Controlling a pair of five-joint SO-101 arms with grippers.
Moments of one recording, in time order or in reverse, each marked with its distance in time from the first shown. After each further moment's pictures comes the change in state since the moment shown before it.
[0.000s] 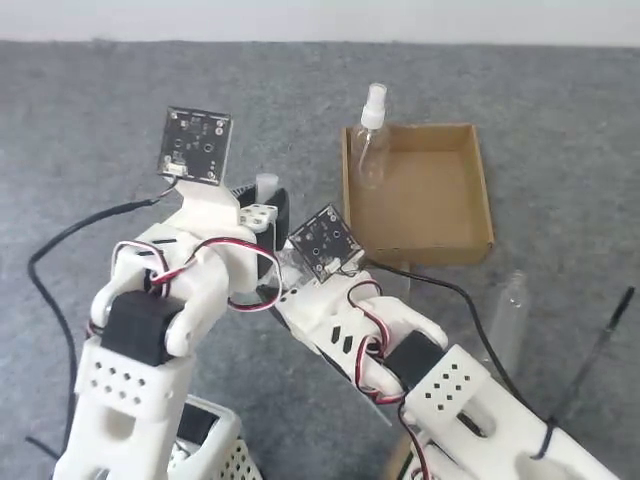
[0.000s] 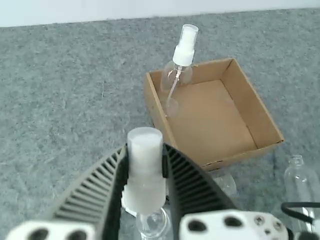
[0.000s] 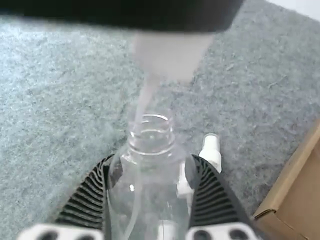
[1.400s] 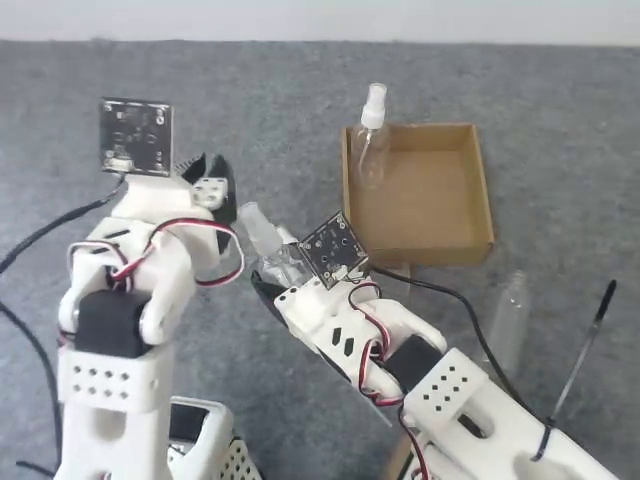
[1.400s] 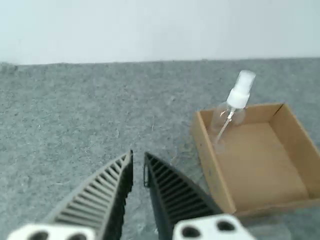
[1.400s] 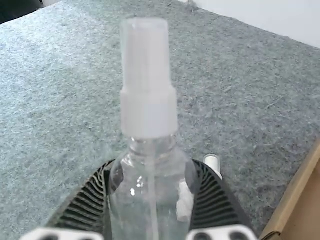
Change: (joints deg) left arm -11.5 0.0 0.9 -5.0 -6.6; right arm 0.2 0.0 4.1 -8.8 0.0
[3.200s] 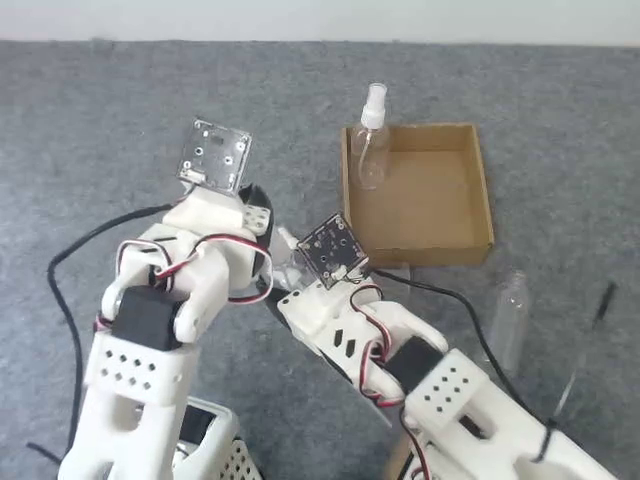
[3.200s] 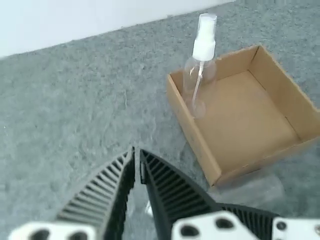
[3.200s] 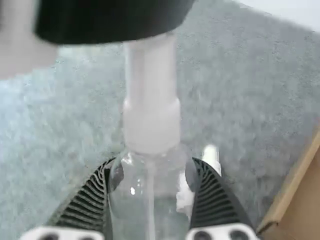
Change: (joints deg) left arm 8.1 0.0 3.9 -0.9 -5.2; right arm 0.2 -2.0 0.7 1.6 -0.1
